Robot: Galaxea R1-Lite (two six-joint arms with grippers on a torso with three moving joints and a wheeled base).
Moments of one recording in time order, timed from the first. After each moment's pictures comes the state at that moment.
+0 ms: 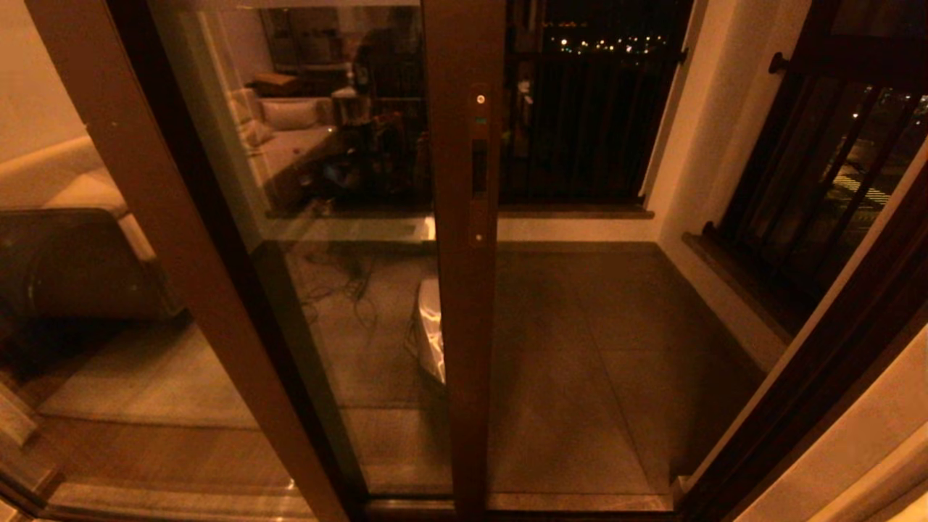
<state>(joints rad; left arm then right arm) 0.00 0.00 -0.05 0.14 -0.01 0.03 0.08 0.76 -1.07 0.15 0.39 -0.06</state>
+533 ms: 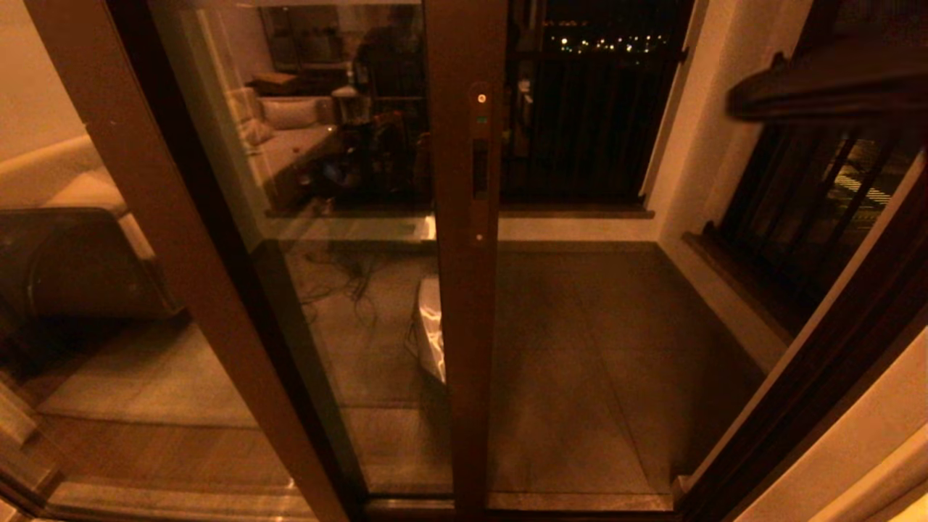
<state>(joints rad) 0.00 0.00 -0.05 0.14 -0.01 0.03 0.60 1.40 -1.73 0.57 0.37 0.60</state>
